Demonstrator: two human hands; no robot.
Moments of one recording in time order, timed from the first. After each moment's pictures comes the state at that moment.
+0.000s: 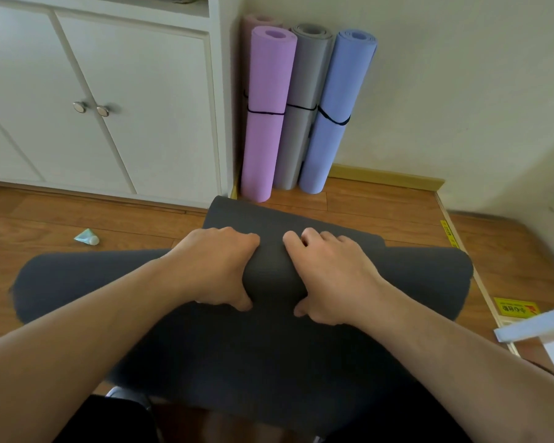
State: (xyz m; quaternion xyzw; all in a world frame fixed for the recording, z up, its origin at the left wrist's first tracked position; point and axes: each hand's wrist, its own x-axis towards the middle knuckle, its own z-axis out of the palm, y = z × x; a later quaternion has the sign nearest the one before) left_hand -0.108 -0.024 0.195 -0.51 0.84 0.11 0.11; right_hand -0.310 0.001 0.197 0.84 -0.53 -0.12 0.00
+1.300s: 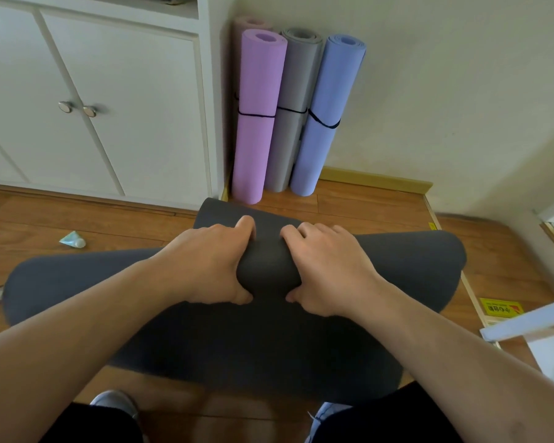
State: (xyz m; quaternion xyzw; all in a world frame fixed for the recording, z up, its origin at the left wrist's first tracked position) left_hand -0.115 -0.026 0.199 -0.53 0.83 0.15 0.05; right_hand -0.318 -0.004 0.204 0.84 -0.53 -0.06 0.03
